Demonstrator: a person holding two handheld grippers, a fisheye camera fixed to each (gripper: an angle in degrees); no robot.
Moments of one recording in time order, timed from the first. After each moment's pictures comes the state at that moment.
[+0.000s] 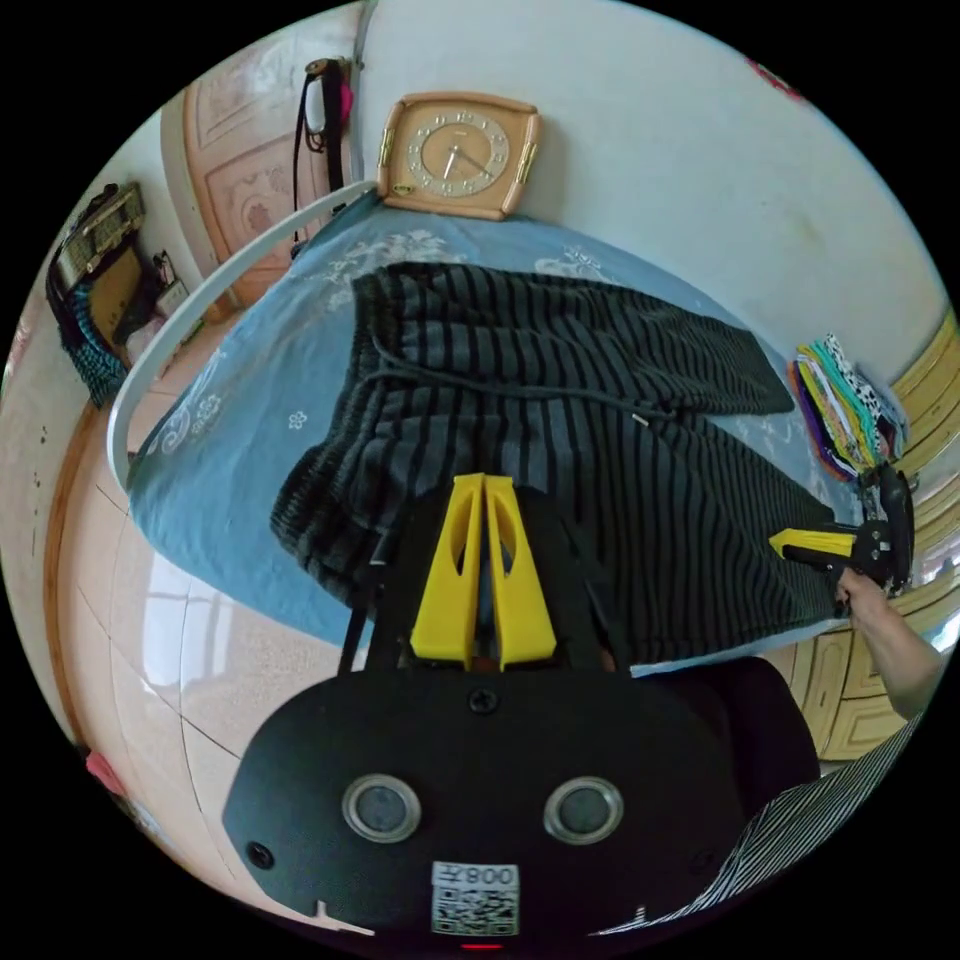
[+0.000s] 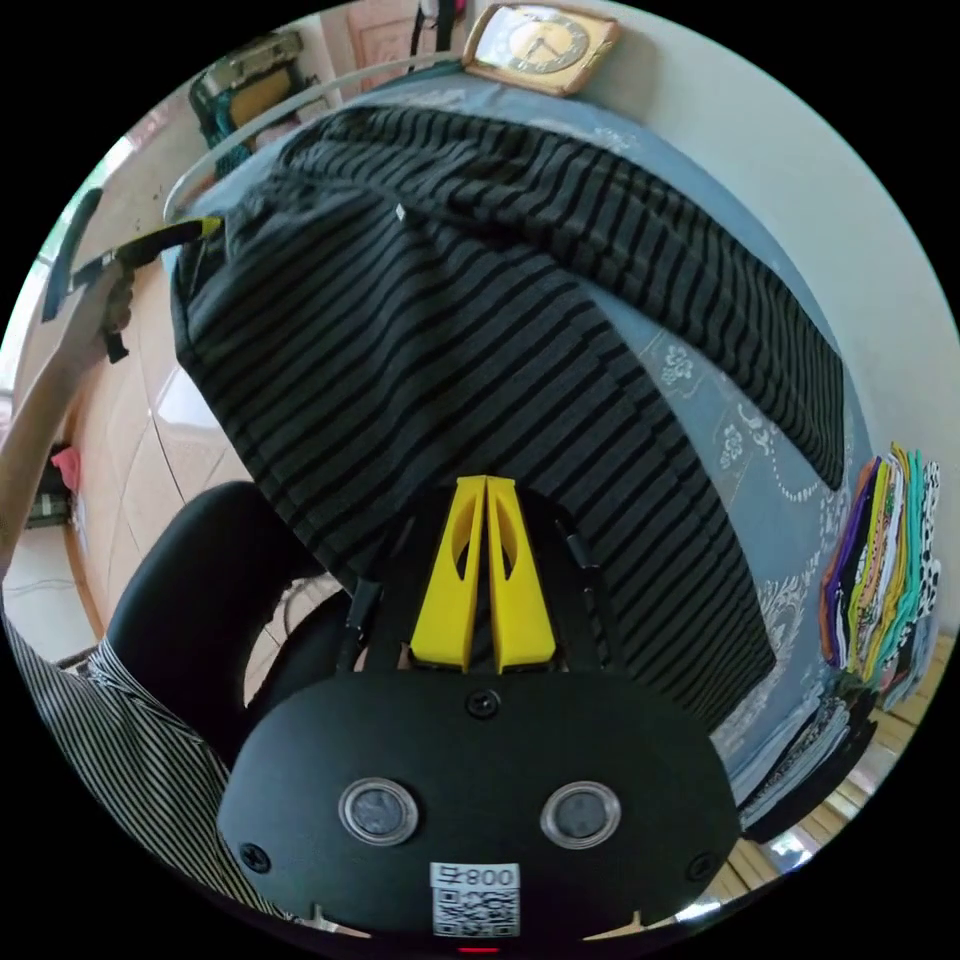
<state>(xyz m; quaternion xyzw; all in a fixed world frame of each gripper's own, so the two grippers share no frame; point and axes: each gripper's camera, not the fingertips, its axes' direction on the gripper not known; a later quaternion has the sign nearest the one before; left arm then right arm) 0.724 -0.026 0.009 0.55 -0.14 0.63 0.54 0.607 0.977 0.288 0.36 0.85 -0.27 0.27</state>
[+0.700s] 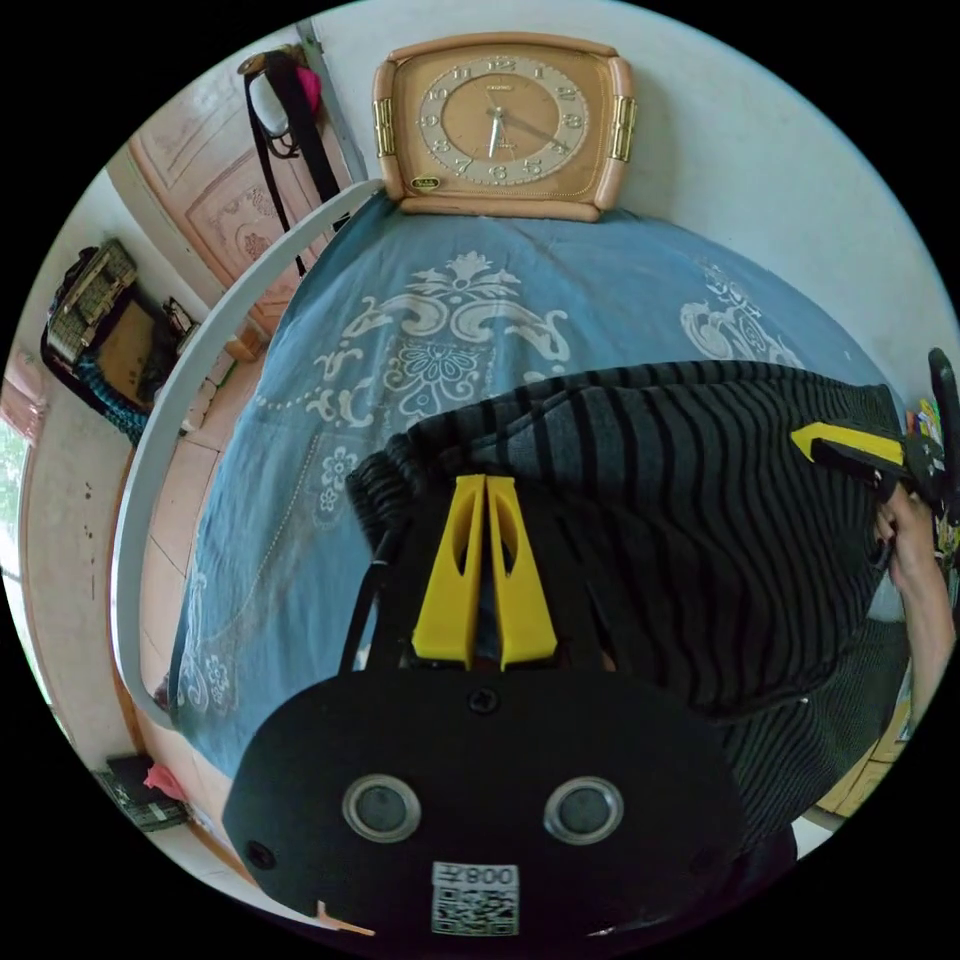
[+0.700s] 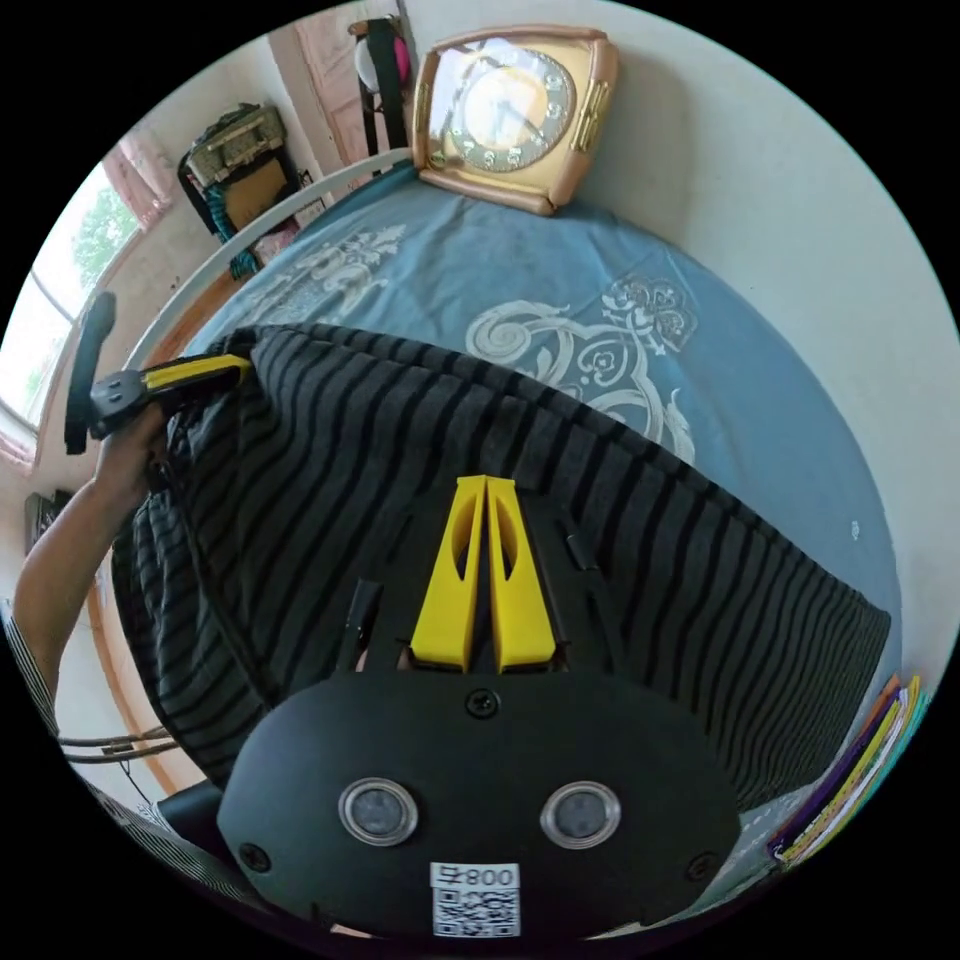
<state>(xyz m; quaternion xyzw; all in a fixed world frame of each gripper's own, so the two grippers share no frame) 0.982 -0.055 -0.109 0.59 -0.24 0.56 0.53 0.285 0.864 0.277 0.36 0.81 -0.38 0.27</state>
